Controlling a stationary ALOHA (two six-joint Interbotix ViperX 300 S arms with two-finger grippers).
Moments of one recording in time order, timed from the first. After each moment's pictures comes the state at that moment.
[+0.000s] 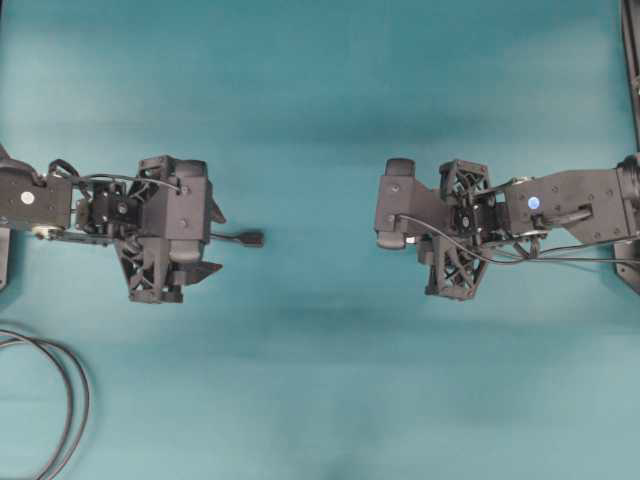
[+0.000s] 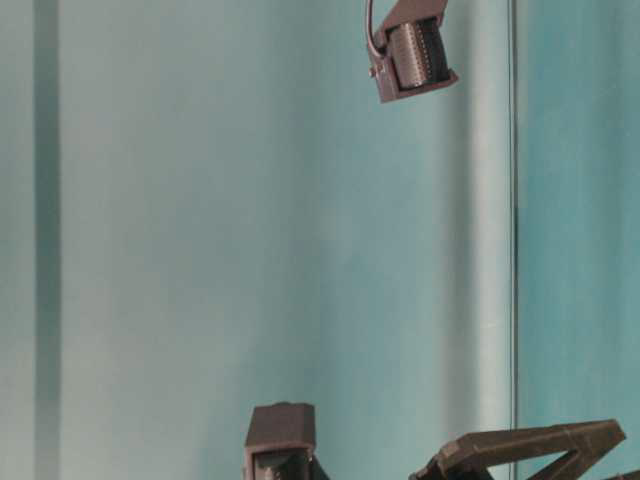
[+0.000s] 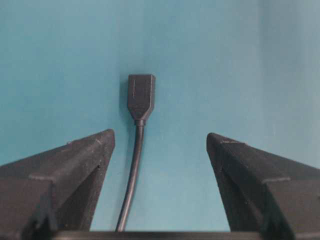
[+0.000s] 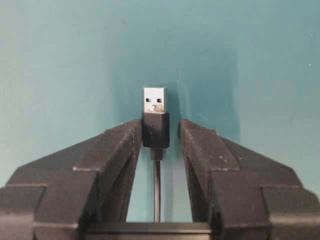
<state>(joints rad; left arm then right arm) -0.01 -0.11 0.88 -0.02 0.17 0.08 0.03 0.05 0.82 -0.08 0.34 0.26</state>
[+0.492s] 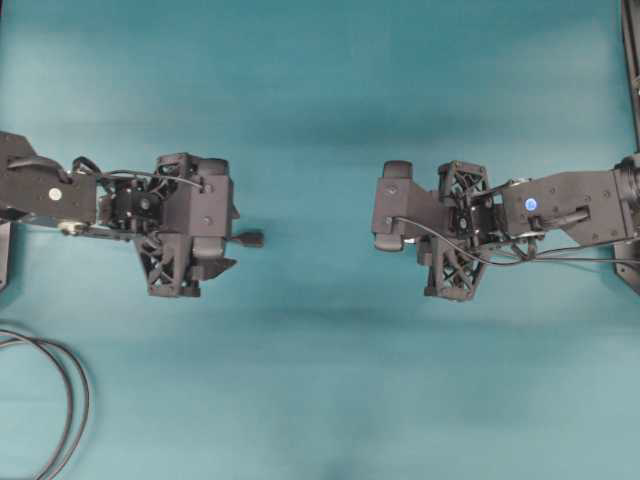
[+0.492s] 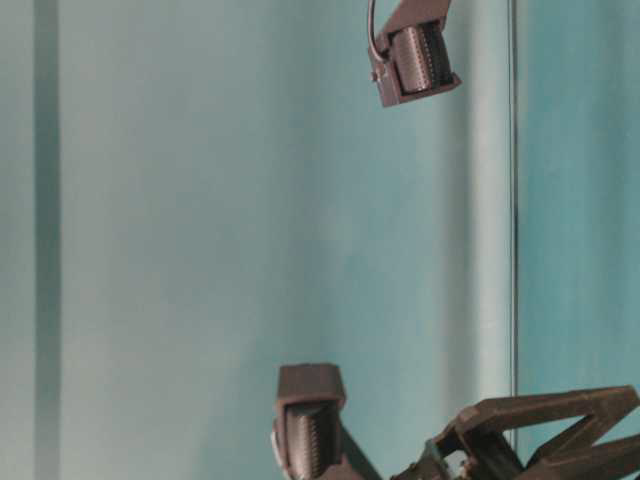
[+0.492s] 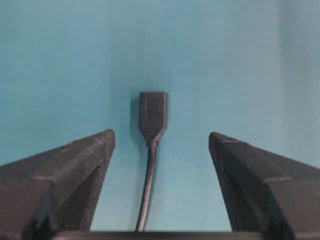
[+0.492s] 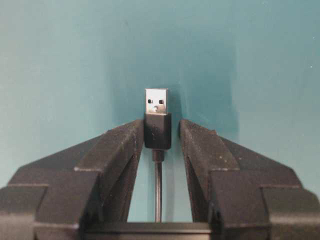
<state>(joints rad) 0.01 -0.02 0.82 -0.02 0.15 0.12 0.03 0.05 0.81 -0.09 0.35 0.26</state>
